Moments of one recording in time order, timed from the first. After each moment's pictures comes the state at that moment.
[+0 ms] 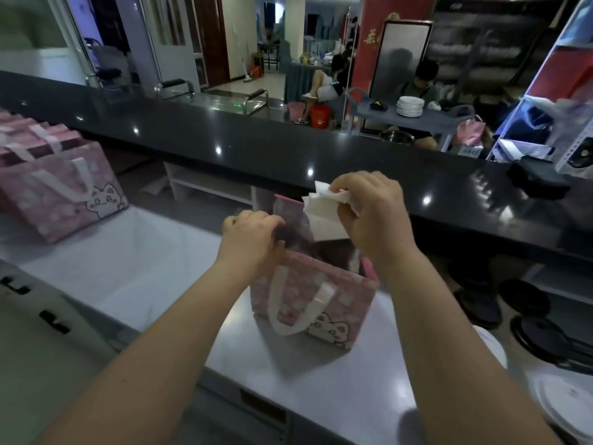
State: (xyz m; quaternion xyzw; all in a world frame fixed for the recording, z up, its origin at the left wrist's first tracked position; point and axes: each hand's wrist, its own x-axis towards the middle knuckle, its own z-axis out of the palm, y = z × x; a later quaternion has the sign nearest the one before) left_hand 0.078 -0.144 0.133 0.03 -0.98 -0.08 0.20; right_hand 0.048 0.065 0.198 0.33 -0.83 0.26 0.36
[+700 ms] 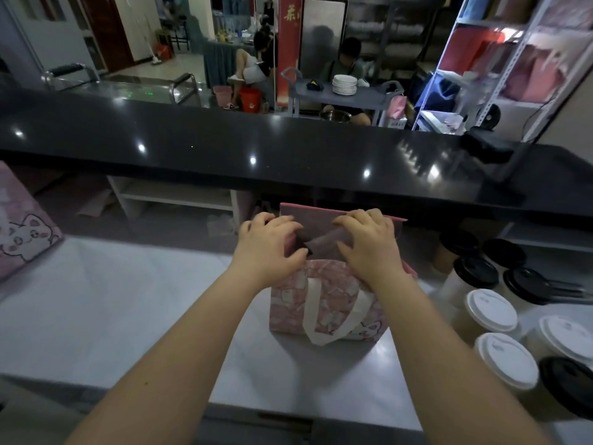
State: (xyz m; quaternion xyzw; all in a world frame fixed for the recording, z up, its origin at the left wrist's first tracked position) left_hand 0.020 -0.207 0.103 -0.16 -0.96 -0.17 0.12; right_hand 0.025 0.005 0.111 0.12 -0.96 0.09 0.23
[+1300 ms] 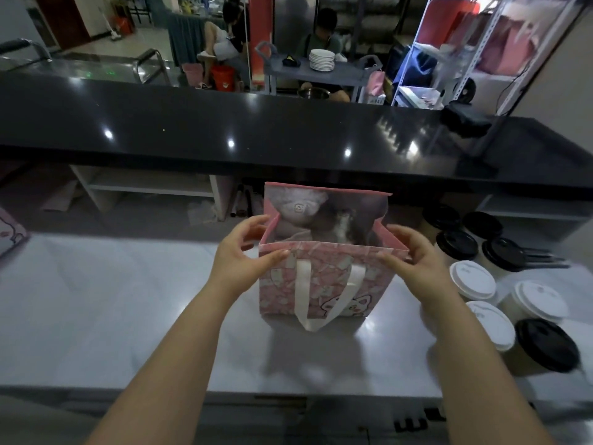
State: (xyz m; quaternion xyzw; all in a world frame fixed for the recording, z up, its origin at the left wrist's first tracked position) left_hand 0.039 -0.228 0.061 -0.10 -0.81 -0.58 0.06; right_hand 0.097 0.078 0.083 -0.05 -0.78 0.62 0.10
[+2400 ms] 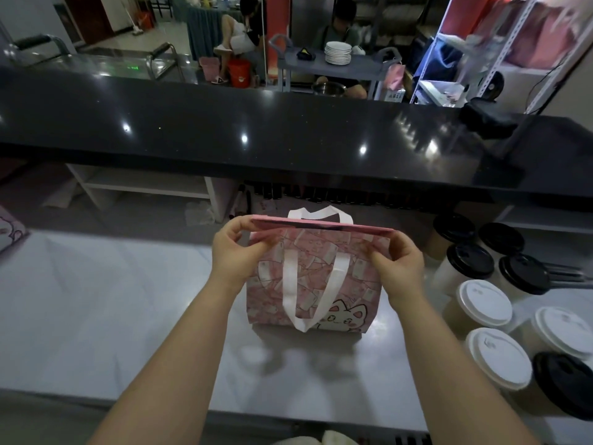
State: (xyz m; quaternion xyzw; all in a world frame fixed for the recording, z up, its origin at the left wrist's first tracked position) left_hand -0.004 -0.190 0.048 -0.01 -0.69 -0.71 0.10; right_hand 0.025 0.080 0.037 -0.08 -0.73 0.66 0.18
